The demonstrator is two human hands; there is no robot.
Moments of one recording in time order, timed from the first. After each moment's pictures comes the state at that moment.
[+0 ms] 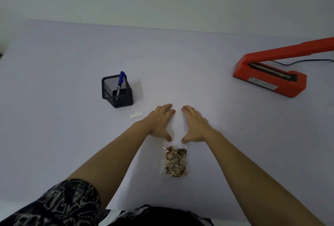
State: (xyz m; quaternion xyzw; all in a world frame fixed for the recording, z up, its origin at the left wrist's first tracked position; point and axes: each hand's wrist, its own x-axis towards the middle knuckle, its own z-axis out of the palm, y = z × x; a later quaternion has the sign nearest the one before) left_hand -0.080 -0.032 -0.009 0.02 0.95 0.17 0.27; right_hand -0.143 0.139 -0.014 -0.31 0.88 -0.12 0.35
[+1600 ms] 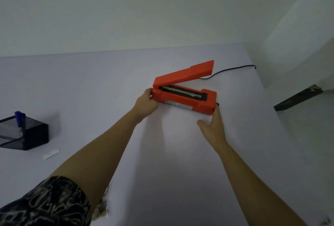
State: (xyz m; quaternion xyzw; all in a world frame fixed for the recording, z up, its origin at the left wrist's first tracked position) left_hand -0.277 0.147 0.029 -0.23 0.80 0.53 0.14; right_hand -0.271 0.384 0.003 0.07 0.85 -0.51 0.11
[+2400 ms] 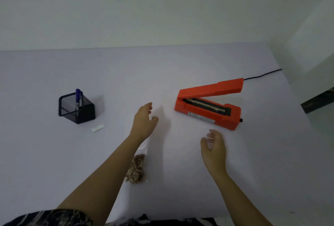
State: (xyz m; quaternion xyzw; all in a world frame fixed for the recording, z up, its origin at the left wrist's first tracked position) left_hand -0.119 0.092 0.030 -0.24 0.88 0.40 0.02; right_hand -0.110 0.319 0.006 0.12 0.85 -0.51 0.07
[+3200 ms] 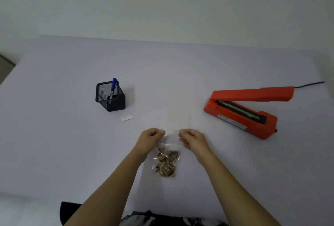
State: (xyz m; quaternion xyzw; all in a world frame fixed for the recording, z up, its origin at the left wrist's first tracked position) left_hand -0.024 0.034 -0.005 -0.37 0.67 0.63 0.07; right_hand -0.105 0.188 -0.008 0.10 0.68 -0.61 0.39
